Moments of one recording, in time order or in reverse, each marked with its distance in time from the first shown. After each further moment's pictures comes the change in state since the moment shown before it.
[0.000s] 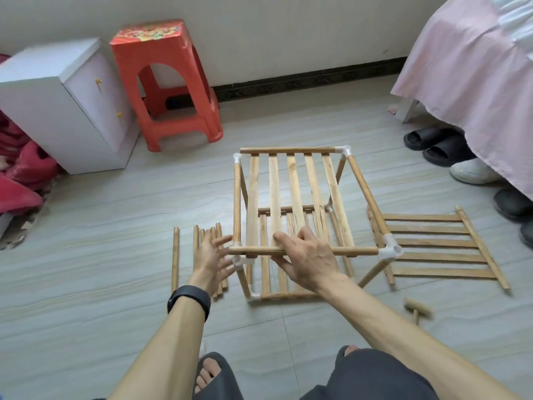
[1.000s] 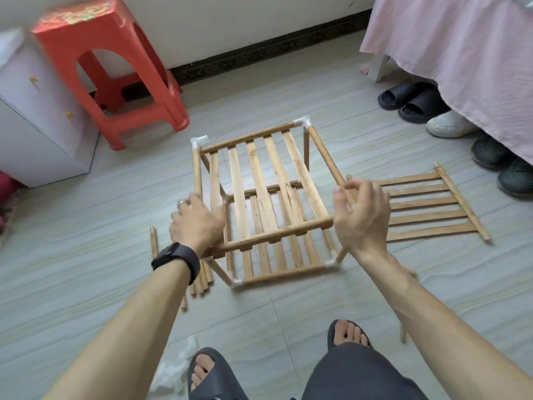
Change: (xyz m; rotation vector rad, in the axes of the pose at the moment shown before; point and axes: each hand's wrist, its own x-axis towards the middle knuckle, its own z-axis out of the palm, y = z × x) left_hand 0.012 0.045 0.056 1.310 0.260 0.467; right_hand -0.042 0.084 -0.047 0.304 0.534 0.769
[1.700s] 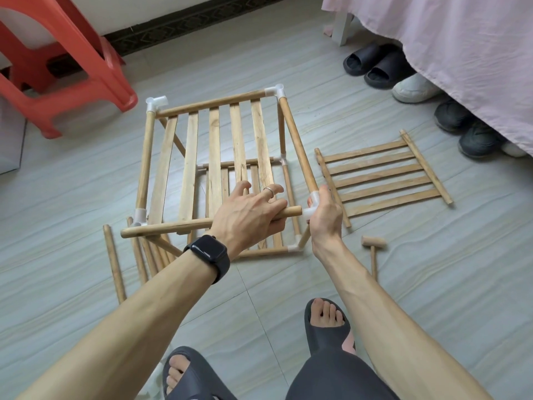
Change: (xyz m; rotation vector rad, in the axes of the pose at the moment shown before) left_hand -0.041 0.107 0.058 0.397 0.000 1.127; right_hand -0.016 0.033 0.043 0.661 -0.057 0.889
